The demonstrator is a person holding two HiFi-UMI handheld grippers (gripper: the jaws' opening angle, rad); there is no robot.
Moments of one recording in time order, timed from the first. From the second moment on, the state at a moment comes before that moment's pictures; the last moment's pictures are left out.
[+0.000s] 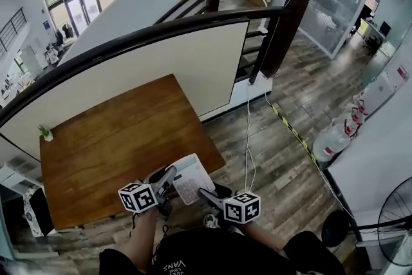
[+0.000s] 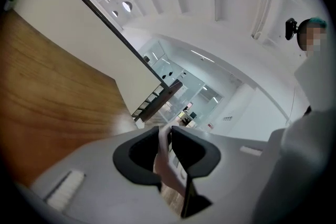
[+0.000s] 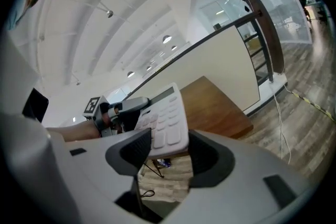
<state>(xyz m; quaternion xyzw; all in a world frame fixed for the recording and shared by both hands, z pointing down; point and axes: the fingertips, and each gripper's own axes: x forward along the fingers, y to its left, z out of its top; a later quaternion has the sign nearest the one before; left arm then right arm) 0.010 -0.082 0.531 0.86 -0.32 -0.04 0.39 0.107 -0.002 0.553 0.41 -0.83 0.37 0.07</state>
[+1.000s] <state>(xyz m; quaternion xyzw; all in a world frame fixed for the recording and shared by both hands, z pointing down) 0.002 -0.239 0.568 0.84 -0.36 -0.03 0.41 0.103 -0.165 0.590 0.37 -0.83 0.39 0.10</state>
